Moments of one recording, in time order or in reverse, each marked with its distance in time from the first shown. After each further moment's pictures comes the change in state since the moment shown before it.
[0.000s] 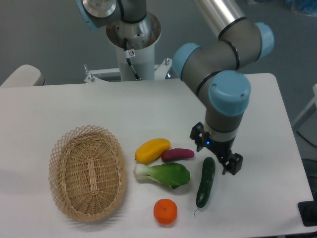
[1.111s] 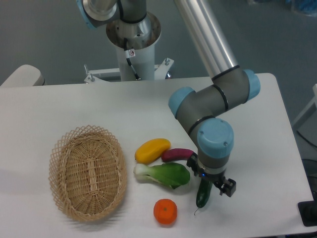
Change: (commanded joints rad) arm 0.029 -0.164 -0.008 0.126 0.091 0.132
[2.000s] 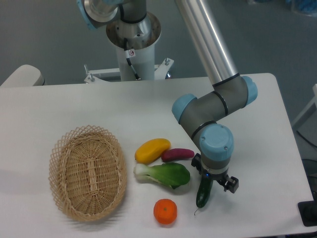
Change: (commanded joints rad) arm -0.003 0.011 -0.124 0.110 0.040 -0.198
